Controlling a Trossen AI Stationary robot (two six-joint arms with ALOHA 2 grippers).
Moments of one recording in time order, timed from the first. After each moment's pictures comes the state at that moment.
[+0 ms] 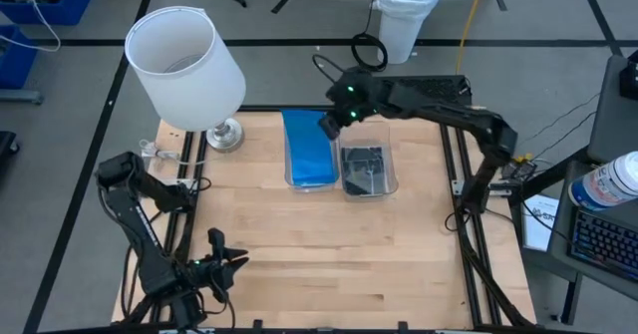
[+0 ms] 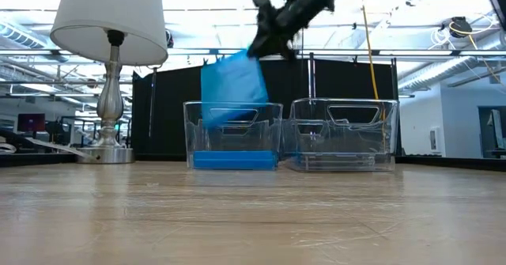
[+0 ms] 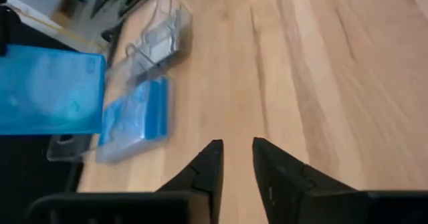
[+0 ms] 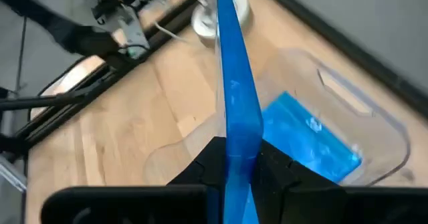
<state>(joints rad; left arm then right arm) -1.08 1.60 1.16 -1.10 -0.96 -0.80 -0.43 1.74 1.60 -0.53 -0.25 0.33</state>
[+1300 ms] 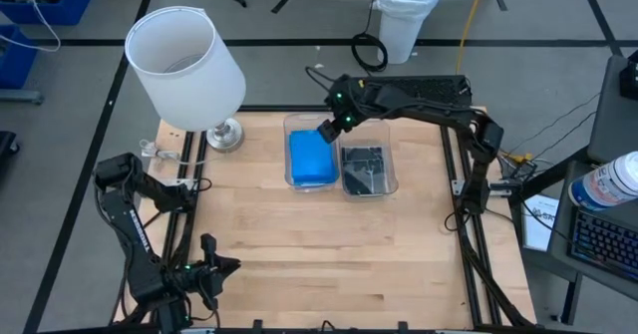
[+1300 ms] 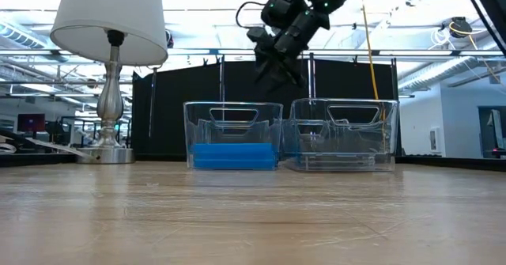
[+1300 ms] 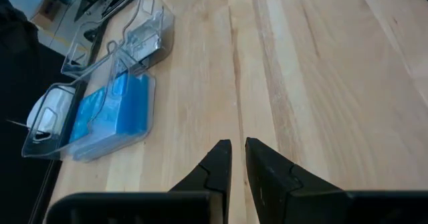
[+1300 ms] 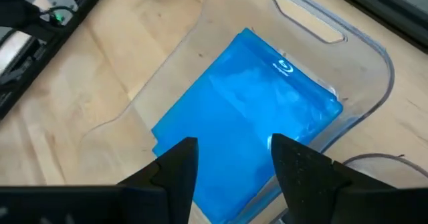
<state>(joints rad) -1.18 1.60 1.14 -1.10 -0.94 -0.90 -0.46 1.87 1.61 -0.65 -0.23 0.41</state>
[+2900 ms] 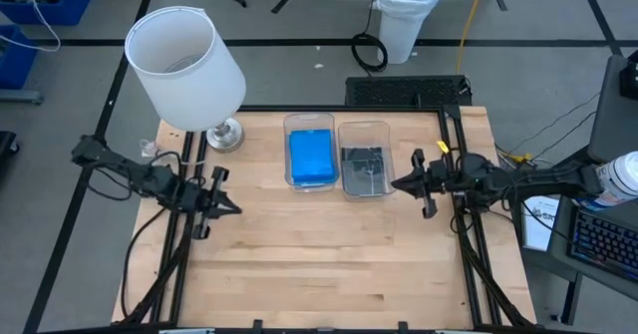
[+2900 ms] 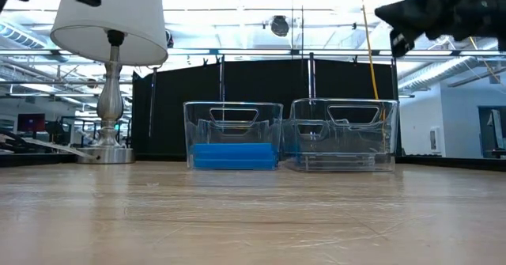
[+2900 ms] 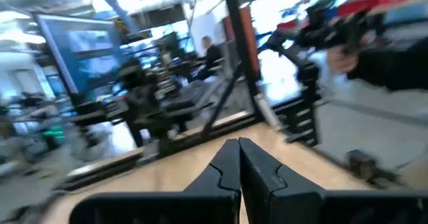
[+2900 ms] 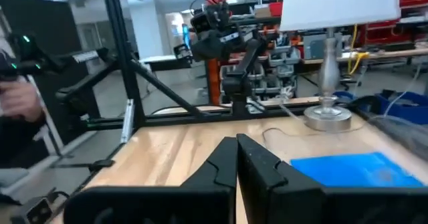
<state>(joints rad) -0.43 0.39 0.28 0.22 -0.11 0.28 -0.03 0.48 0.20 0.34 -0.10 0.13</state>
